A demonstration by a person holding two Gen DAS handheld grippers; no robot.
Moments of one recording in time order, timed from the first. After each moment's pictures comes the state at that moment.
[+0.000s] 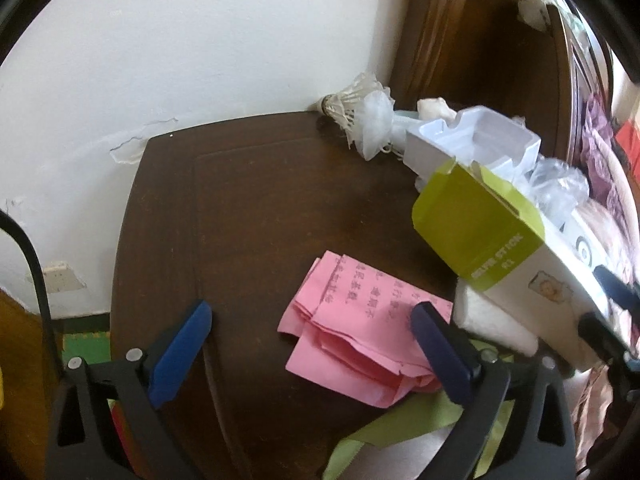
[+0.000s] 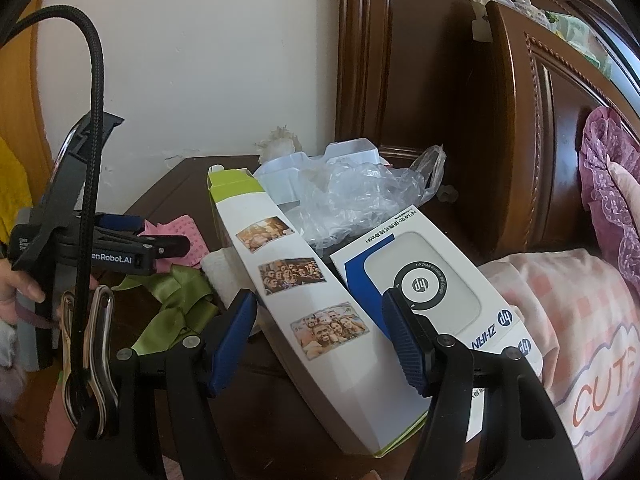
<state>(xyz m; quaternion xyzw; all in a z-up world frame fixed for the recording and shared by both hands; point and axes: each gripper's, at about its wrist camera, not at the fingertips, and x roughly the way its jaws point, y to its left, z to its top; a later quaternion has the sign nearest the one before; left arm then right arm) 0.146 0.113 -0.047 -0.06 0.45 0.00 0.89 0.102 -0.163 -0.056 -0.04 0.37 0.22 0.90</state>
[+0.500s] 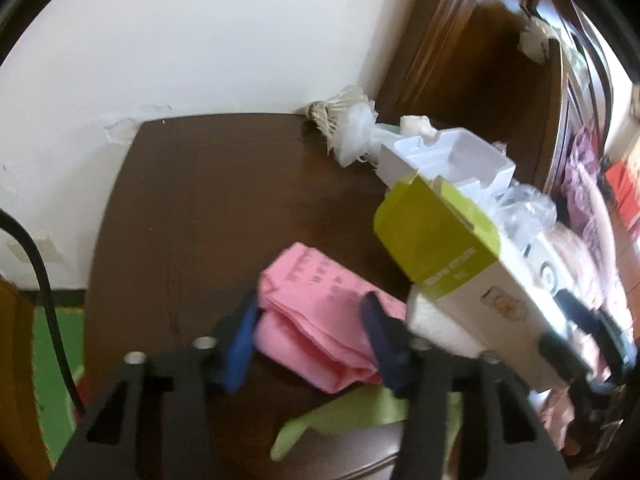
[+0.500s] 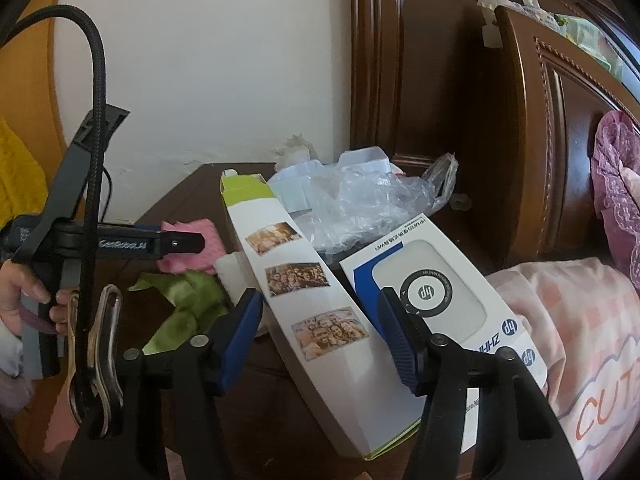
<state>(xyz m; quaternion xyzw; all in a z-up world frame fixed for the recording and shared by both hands) 0.141 0.104 -0.038 -0.13 0.44 -0.02 0.89 0.102 -0.171 -0.052 -0.03 0.35 0.26 0.90</state>
